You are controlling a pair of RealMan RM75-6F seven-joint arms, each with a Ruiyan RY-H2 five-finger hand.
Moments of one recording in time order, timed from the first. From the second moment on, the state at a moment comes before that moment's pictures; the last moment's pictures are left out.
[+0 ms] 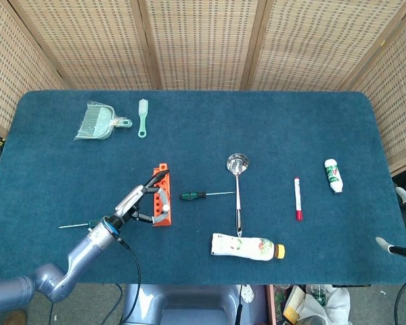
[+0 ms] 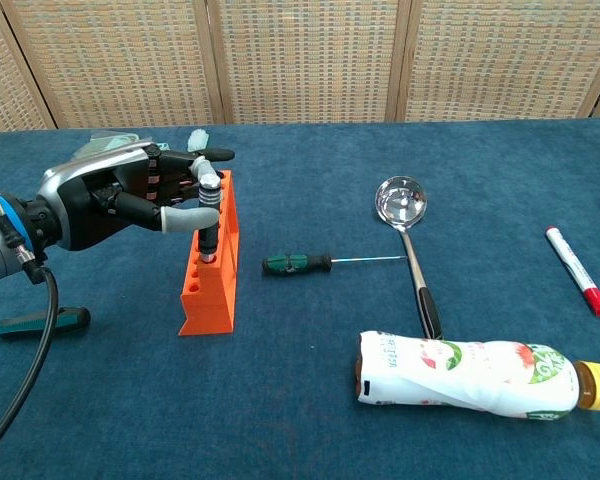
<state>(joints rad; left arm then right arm) -0.68 -1.54 -0.09 -1.45 1.47 0.97 -0.93 0.06 -0.96 0.12 -1.68 -1.35 1.41 0.10</state>
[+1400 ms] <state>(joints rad) -0.66 -1.21 -0.07 -1.76 1.59 1.06 -0.60 0.06 -0.94 0.11 -1.69 -1.37 1.42 0.13</state>
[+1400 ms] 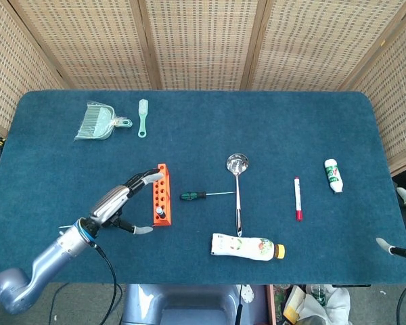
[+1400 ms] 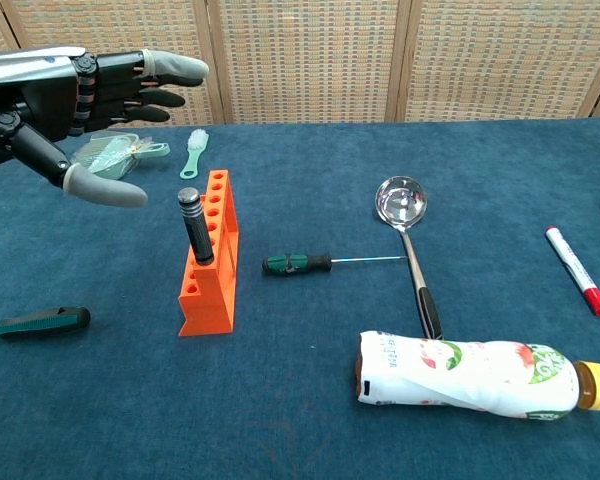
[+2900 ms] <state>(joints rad) -0.47 -1.40 -0.05 -1.59 0.98 1.06 0.28 0.06 -0.94 0.10 -1.70 -1.39 1.42 0.13</state>
